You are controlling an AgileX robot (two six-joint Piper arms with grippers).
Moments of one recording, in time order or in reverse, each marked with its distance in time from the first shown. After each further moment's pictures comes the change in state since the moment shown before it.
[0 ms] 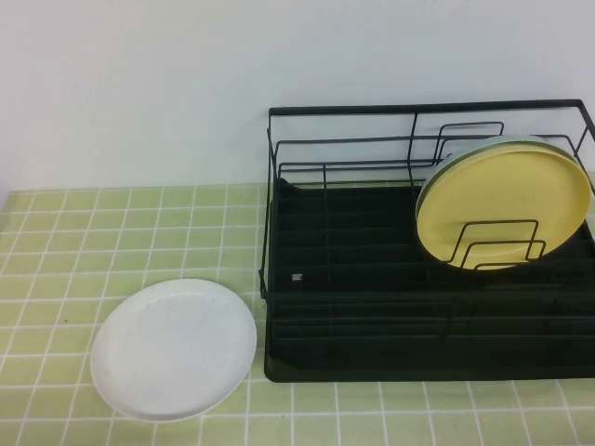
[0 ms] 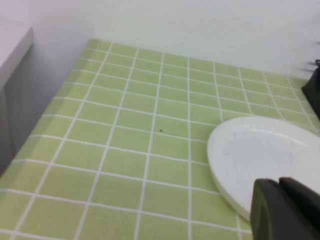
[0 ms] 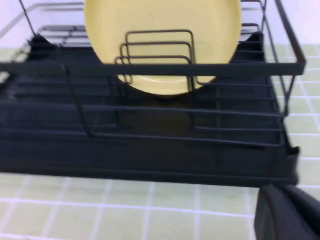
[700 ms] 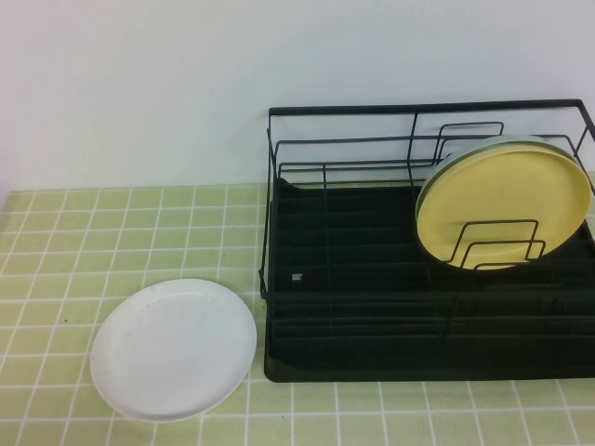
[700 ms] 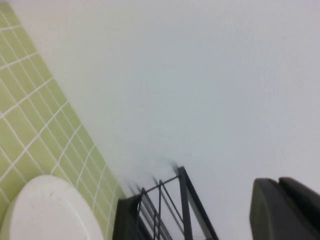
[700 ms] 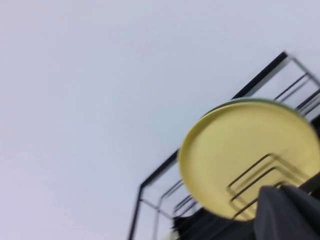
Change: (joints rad) right arm 0.000 0.000 0.000 0.847 -0.321 -0.068; left arm 0.000 0.000 -0.001 -0.877 -0.274 -0.067
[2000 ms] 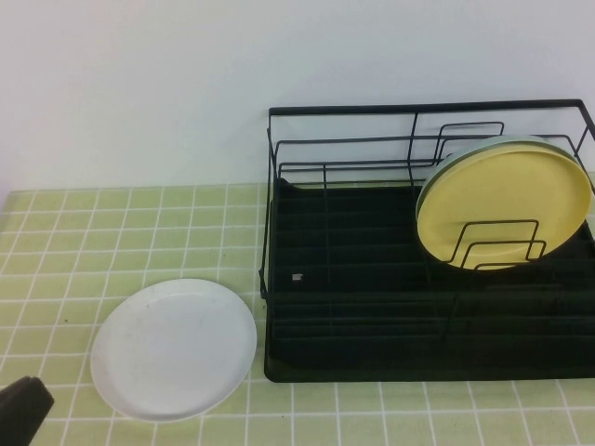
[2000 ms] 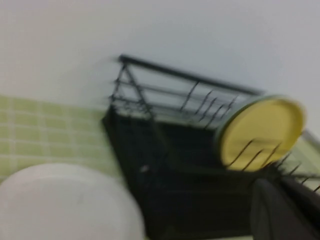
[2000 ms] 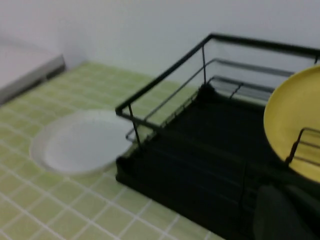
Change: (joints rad) right arm 0.000 0.405 -0.365 -0.066 0.538 -0.749; left arm -0.002 0.188 -0.364 0.053 0.555 0.633
